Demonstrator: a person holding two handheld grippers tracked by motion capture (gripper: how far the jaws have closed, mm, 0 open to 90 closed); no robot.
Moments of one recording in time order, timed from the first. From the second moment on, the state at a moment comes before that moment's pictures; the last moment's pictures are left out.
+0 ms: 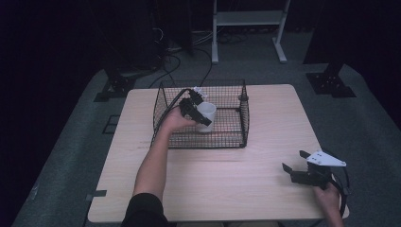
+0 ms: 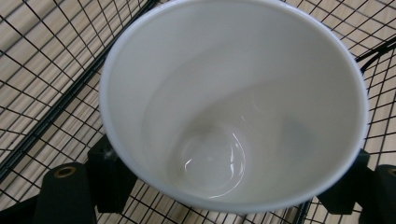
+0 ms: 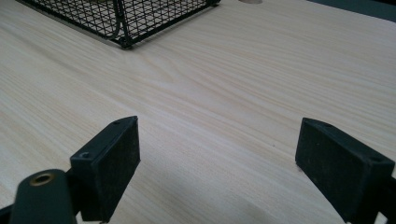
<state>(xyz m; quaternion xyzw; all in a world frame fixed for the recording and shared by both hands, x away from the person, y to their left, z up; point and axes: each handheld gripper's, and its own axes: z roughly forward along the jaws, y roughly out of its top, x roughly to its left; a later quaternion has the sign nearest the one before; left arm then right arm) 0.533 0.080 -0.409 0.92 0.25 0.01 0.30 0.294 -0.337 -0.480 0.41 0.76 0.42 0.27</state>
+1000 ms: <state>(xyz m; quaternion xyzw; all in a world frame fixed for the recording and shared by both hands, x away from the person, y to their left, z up) 0.522 0.088 -0.405 0.92 0.25 0.02 0.31 0.294 -0.337 -0.480 0.41 0.76 0.42 0.27</state>
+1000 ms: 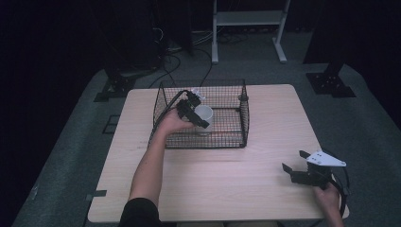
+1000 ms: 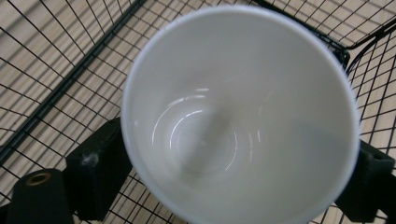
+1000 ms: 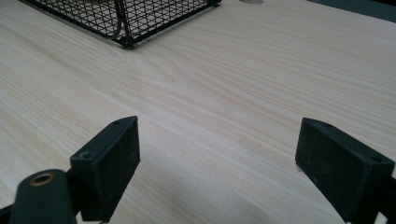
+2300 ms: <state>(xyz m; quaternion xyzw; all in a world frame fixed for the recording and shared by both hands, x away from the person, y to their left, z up) 0.485 0.115 -0.351 0.90 0.25 0.09 0.36 0.293 -0.336 -0.480 0.41 0.76 0.42 0.27</state>
